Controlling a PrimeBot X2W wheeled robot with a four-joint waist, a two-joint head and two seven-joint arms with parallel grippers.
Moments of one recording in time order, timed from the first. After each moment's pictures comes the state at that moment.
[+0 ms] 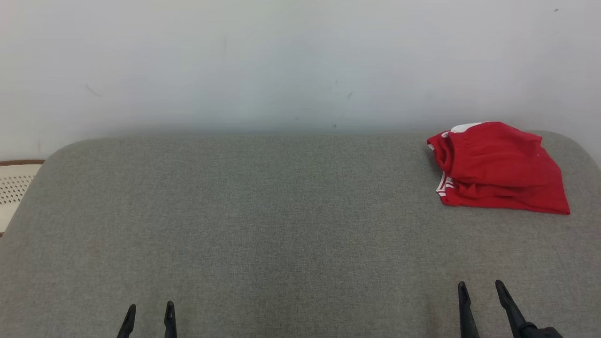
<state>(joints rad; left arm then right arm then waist) 0.04 0.09 -0.06 0.07 -0.14 0.11 -0.25 0.11 -0.05 0.07 0.07 0.00 0.13 -0.26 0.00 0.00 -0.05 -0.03</state>
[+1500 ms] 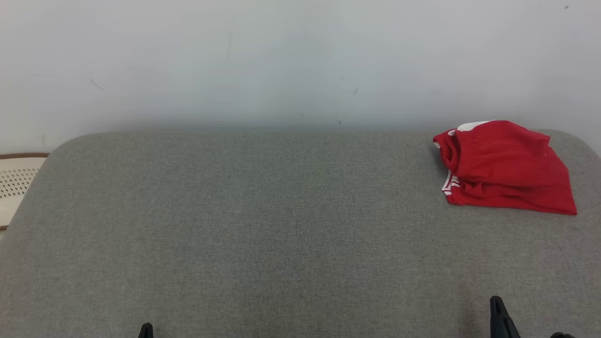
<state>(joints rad) 0.06 0.07 -0.04 0.12 -0.48 0.06 -0.17 0.11 -0.07 0.06 0.13 0.40 0.13 -0.20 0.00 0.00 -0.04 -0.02</state>
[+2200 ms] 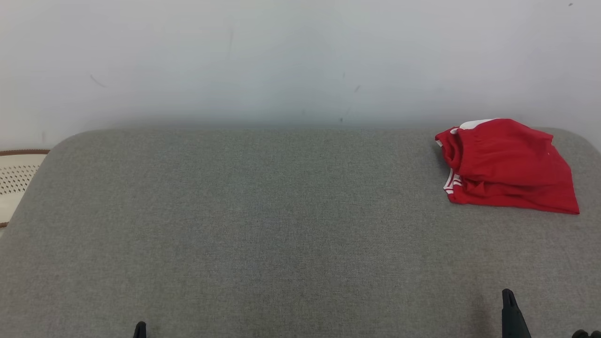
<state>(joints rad) 0.03 0.06 0.00 0.13 -0.81 0.01 -0.09 0.07 -0.08 0.03 0.14 0.78 0.13 -0.13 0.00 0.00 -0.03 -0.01</state>
